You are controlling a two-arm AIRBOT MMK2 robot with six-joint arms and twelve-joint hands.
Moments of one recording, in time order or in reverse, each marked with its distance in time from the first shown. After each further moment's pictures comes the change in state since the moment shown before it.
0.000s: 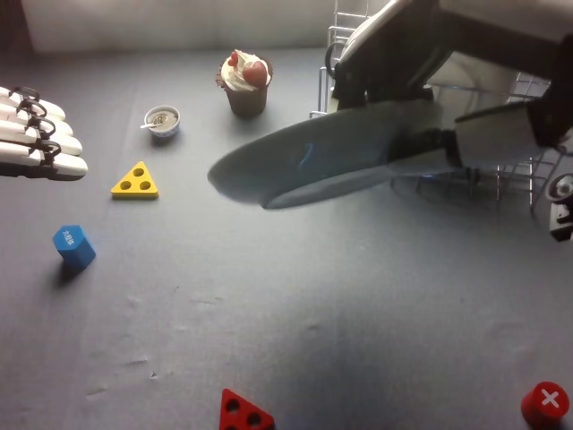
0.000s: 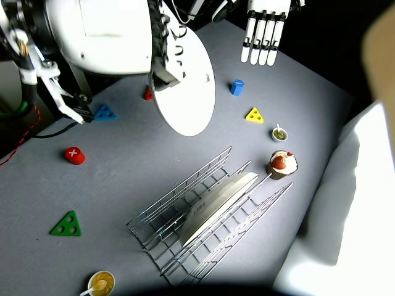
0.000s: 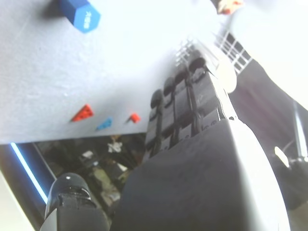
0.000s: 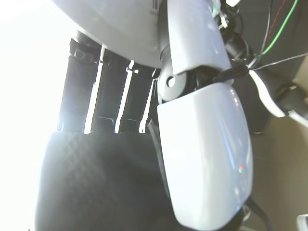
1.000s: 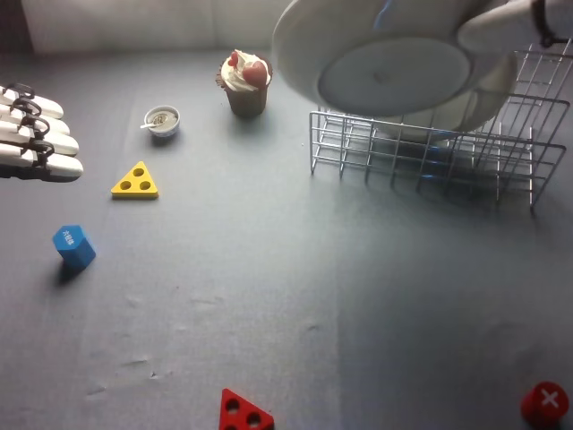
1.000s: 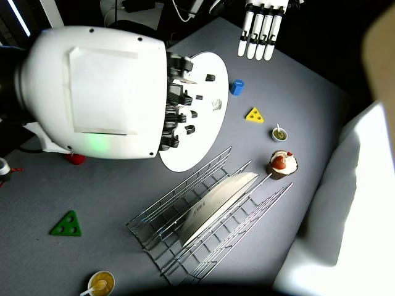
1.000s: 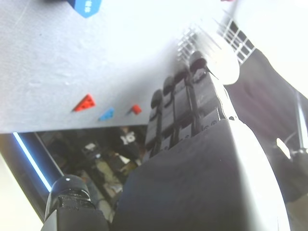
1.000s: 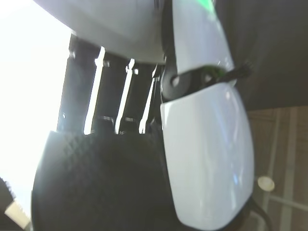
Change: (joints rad) left arm 0.000 0.017 0.000 0.002 -0.049 -0.008; right arm 0.101 0.008 0.230 -0.254 -0.116 0.705
